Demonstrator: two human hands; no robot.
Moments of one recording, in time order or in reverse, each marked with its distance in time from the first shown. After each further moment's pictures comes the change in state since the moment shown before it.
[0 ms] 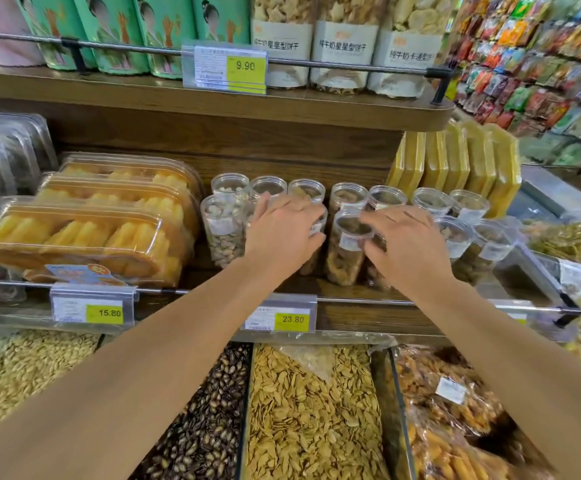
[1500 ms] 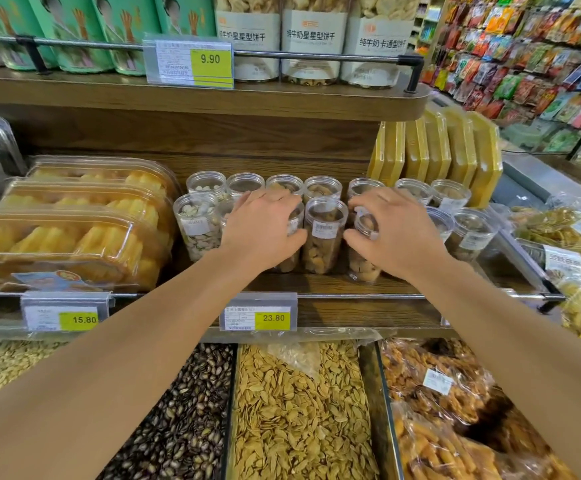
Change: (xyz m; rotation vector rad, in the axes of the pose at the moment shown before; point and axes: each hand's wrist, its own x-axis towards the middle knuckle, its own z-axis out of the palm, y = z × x) left_hand 0.010 0.003 -0.003 -0.017 -0.085 -0.015; right_hand 0.010 0.023 -0.009 0.100 -0.046 -0.039
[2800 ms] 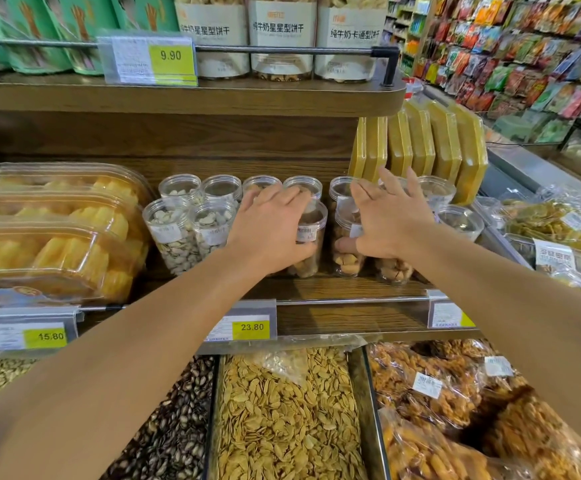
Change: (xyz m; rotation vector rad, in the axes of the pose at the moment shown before) left_hand 0.022 0.036 0.012 0.148 -0.081 0.101; right_hand 0.035 0.033 0.000 -0.464 -0.336 0.049
